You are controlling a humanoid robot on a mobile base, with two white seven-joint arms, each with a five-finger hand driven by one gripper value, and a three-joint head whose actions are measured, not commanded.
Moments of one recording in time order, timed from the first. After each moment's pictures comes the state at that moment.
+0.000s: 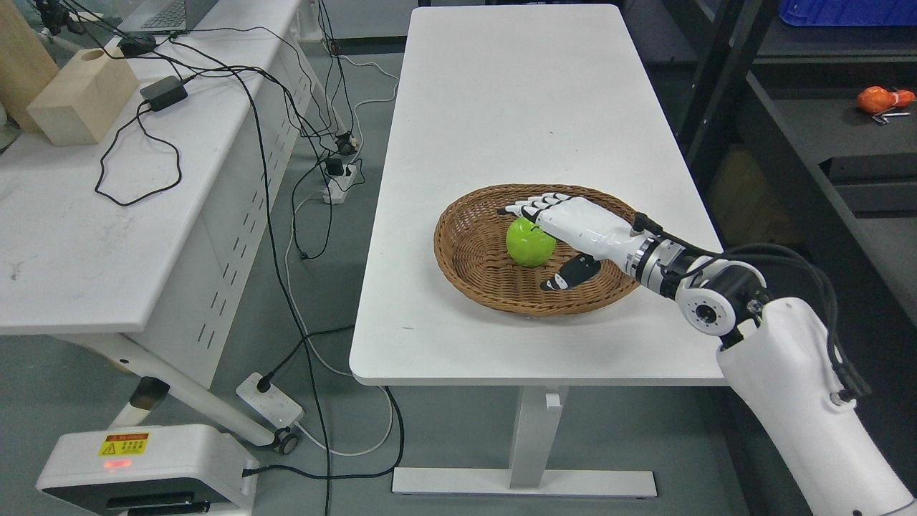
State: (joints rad) left arm 0.04 0.00 -0.06 -0.05 0.05 -0.03 -0.14; right arm -0.69 -0.30 0.43 -1.28 0.77 -0.36 0.43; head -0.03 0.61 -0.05
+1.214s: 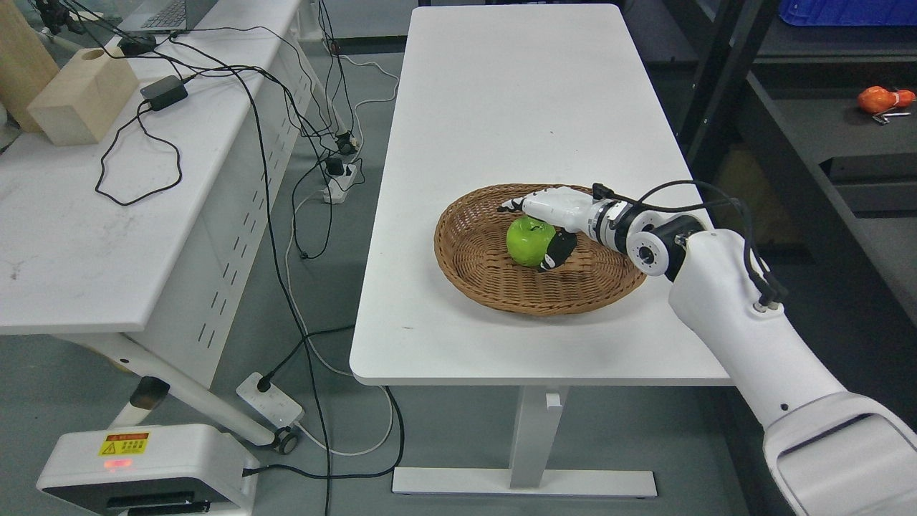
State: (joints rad) left arm 0.04 0.00 -0.06 -0.05 0.05 -0.03 -0.14; right arm -0.97 -0.17 0.61 -0.77 0.83 -0.31 0.42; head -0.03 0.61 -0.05
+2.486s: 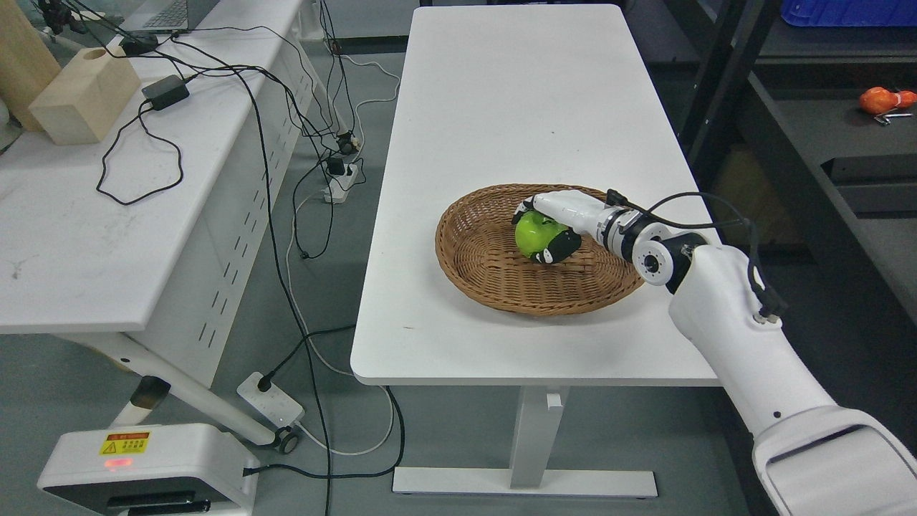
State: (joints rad) left arm 0.04 0.00 -0.06 -0.05 0.05 -0.03 -0.14; right arm -0.90 -0.15 0.47 -0.76 0.82 -0.30 0.33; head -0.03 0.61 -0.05
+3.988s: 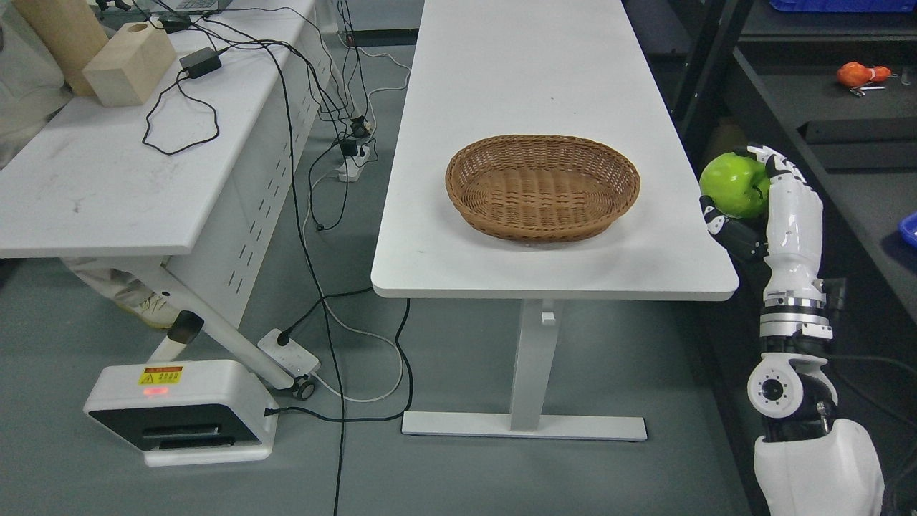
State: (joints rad) left arm 0.04 0.00 -0.06 -0.05 0.05 -0.02 -0.14; right arm -0.28 -0.10 -0.13 -1.54 0.80 -0.10 -0.24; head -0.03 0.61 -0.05
